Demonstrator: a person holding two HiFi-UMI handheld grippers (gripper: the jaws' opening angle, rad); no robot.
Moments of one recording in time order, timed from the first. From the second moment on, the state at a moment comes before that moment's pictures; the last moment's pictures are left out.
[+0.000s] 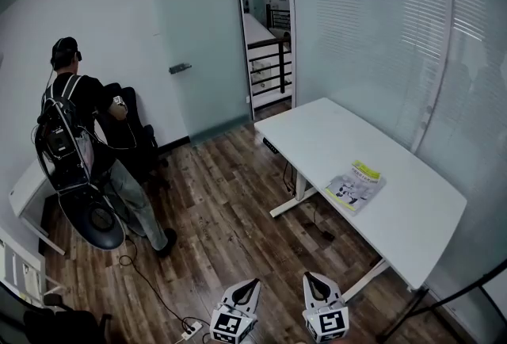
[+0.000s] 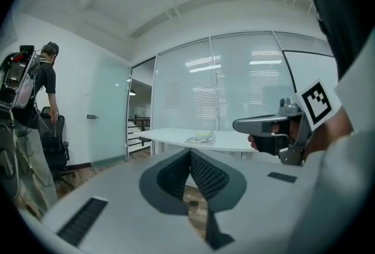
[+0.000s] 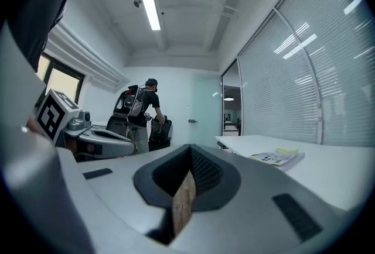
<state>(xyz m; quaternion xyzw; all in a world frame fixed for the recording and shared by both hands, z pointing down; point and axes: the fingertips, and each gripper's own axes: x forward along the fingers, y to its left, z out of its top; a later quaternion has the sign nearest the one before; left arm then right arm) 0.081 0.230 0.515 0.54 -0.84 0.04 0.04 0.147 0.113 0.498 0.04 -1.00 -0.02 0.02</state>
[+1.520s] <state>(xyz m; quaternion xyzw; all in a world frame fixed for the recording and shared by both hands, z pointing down) -0.031 0.259 0.542 0.55 -0.83 0.05 0.06 0.054 0.101 0.509 0.09 -1.00 -0.01 0.03</state>
